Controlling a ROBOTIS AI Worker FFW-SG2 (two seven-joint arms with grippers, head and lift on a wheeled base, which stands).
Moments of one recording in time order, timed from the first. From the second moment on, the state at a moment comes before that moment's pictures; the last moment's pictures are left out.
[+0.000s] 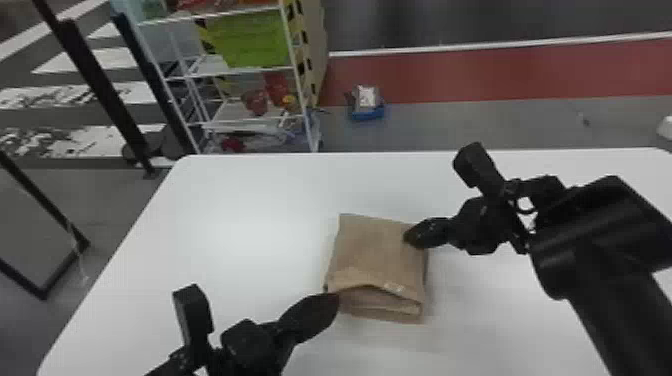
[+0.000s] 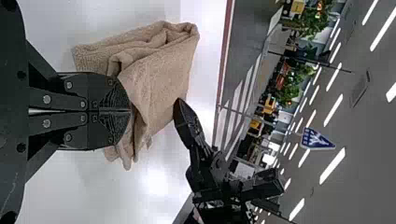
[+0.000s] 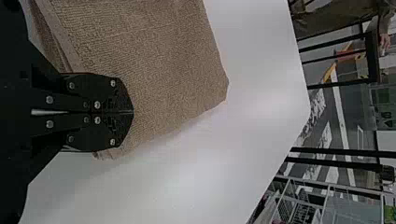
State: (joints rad) left arm 0.54 0.03 0.20 -2.09 0.16 0.40 -0.82; right arm -0.39 0.00 0.22 -1.30 0.48 0.51 1.14
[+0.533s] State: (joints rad) left arm 0.55 0.03 0.21 -2.12 0.16 0.41 -0.82; right arm -0.41 0.00 0.18 -1.22 0.47 0.36 1.17
